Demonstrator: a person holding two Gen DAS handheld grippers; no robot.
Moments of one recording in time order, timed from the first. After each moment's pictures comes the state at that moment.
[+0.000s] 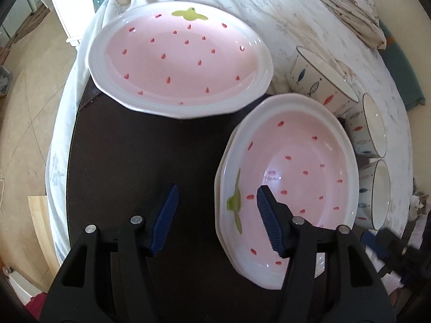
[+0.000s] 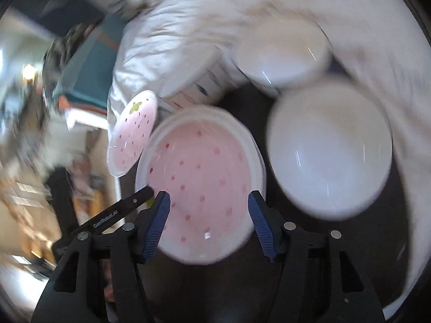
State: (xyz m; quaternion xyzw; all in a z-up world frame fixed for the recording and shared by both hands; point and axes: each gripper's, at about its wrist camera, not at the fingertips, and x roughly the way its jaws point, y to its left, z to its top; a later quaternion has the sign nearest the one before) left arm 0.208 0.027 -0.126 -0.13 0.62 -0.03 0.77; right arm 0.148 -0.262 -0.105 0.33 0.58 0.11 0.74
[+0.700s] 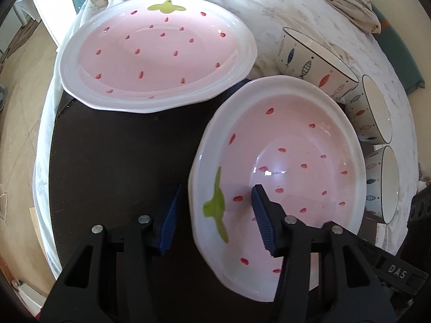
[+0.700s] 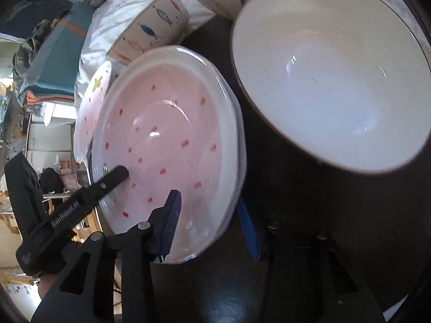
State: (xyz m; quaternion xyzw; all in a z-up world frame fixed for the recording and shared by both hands) left arm 0.217 -0.002 -0.141 -0.10 0.62 -0.05 0.77; right arm 0.161 -0.232 -0.164 0.31 0.62 0.08 0.72
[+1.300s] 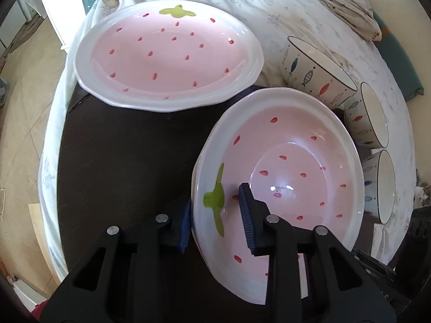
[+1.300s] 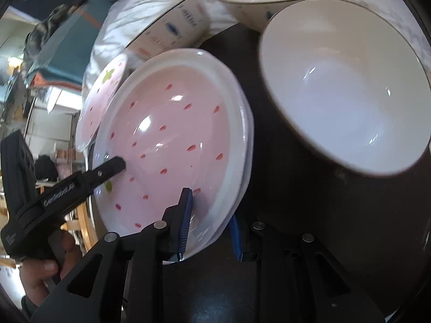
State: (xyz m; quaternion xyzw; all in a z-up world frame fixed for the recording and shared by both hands) left arm 0.203 0.028 -0.130 -0.11 0.61 -0.04 0.78; right arm 0.141 -0.224 -0.155 0.26 0.61 0.11 0.74
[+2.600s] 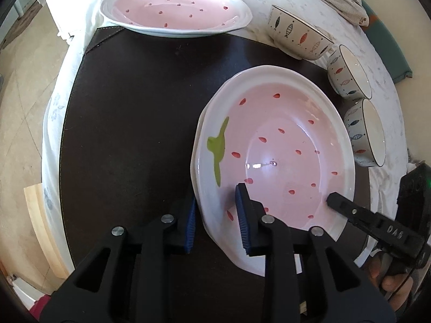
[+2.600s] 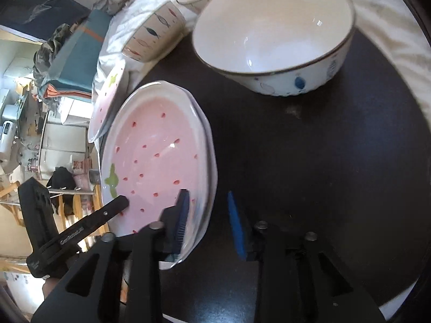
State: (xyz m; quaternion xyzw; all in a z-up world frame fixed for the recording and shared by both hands) left arm 0.135 0.026 -0.130 -0.12 0.63 -0.08 0.76; right arm 0.106 -0.255 -0.169 0.33 0.59 0.12 0.72
